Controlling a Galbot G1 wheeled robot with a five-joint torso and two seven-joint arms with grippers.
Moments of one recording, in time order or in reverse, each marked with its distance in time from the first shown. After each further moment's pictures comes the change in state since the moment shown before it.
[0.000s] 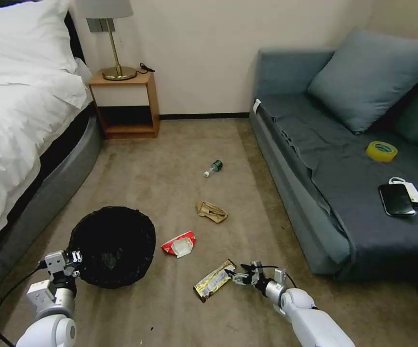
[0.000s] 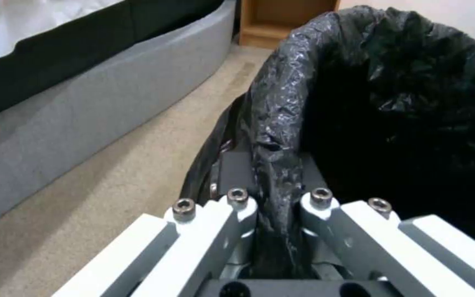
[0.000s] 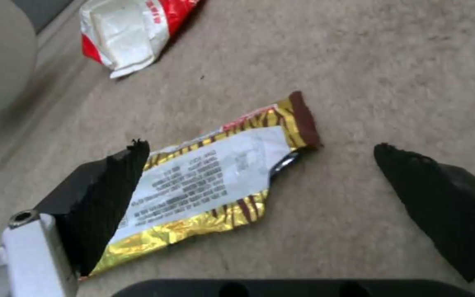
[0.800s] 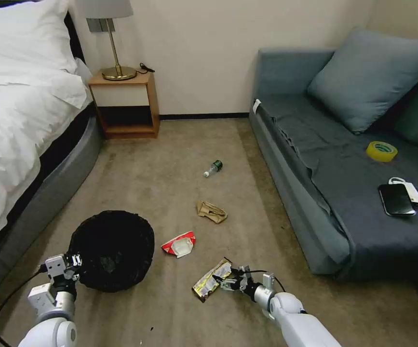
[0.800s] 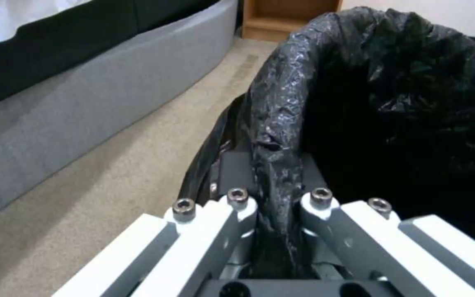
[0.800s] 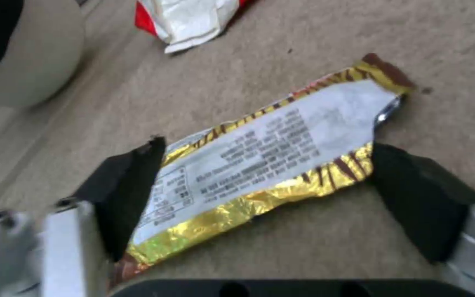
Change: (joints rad) left arm 0.003 -0.004 -0.002 0.030 0.011 -0.018 0.005; right arm -0.019 0.073 -0.017 0.007 -0.074 0.026 0.000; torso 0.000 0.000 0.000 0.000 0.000
